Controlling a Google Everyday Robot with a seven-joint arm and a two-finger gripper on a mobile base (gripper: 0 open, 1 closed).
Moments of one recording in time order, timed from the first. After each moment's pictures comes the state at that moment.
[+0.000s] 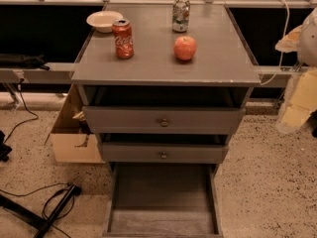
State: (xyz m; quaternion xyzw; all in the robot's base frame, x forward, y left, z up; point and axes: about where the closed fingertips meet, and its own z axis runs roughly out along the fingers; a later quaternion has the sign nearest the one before) arm 0.438 -0.217 0.976 -0.60 0.78 -0.03 0.16
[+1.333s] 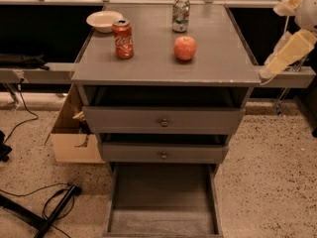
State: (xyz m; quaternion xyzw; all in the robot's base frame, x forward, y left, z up) arm 0.572 -0.241 0.991 -0.57 0.75 0.01 0.34
